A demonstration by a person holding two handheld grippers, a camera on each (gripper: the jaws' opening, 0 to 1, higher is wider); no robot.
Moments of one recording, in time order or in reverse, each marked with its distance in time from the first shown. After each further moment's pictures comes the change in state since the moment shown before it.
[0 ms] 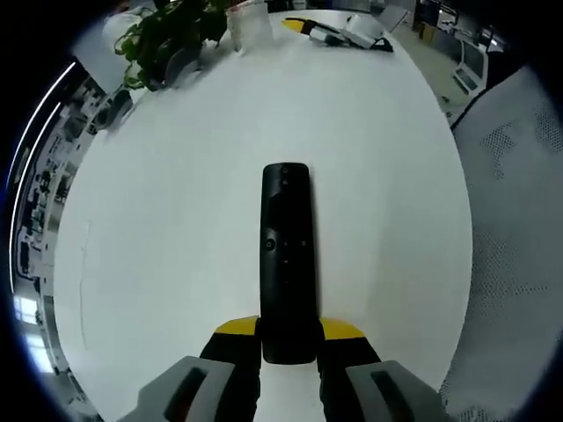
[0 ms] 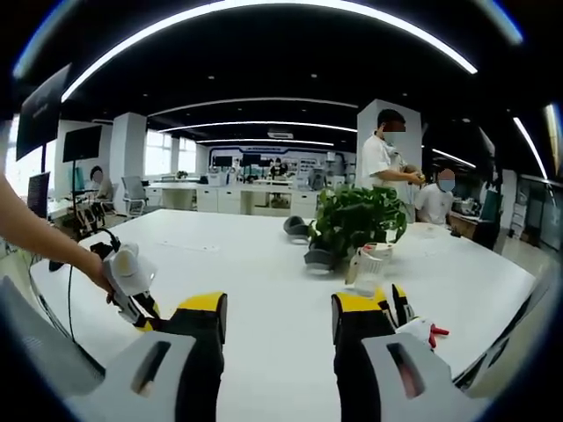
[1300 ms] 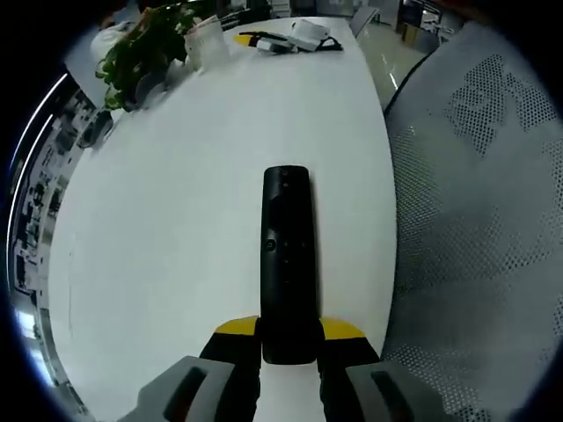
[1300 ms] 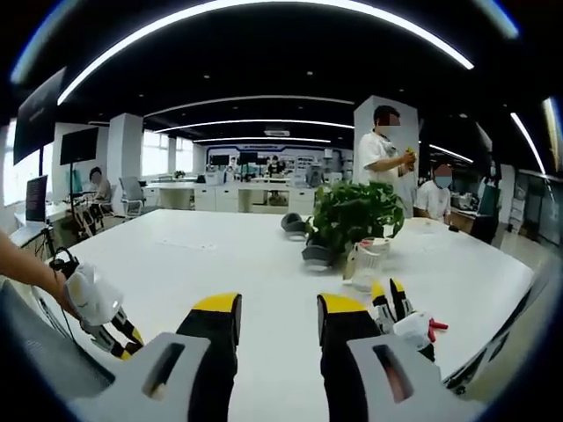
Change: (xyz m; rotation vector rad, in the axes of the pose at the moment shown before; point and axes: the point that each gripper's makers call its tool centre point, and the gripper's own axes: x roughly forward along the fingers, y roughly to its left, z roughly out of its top) left arm -0.013 -0.086 -0.010 0.064 -0.039 -0.031; right arm -0.003 -0.005 -0.006 0.023 0.022 -0.015
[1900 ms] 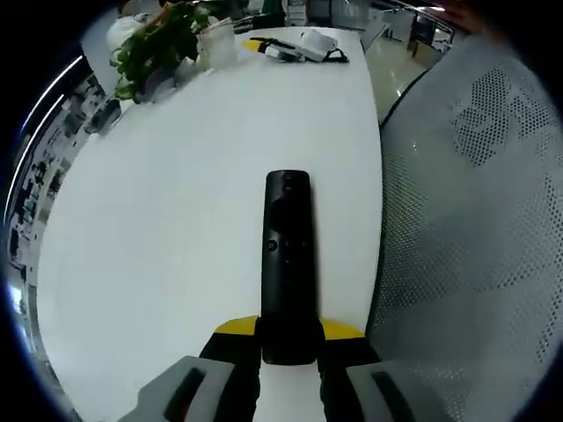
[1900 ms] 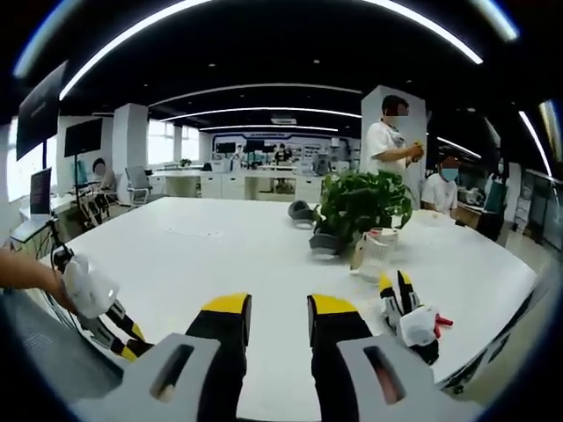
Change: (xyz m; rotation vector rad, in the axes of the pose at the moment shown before) left arm 0.001 -0.011 0.000 -0.114 -0.074 -0.038; right arm 0.005 0.012 -0.009 -0.029 0.062 0.051
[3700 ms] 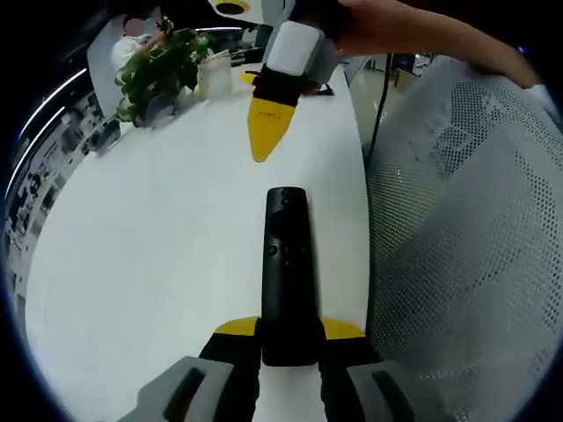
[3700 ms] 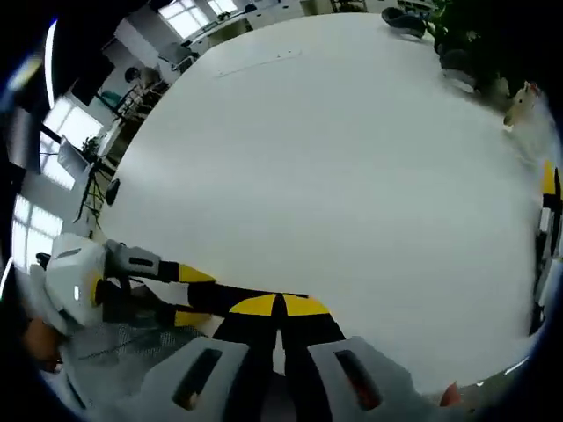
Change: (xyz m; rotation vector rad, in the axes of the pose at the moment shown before) left arm -0.004 -0.002 0.004 0.042 -0.181 -0.050; right arm 0.084 0.135 -0.139 0.149 0.965 0.464
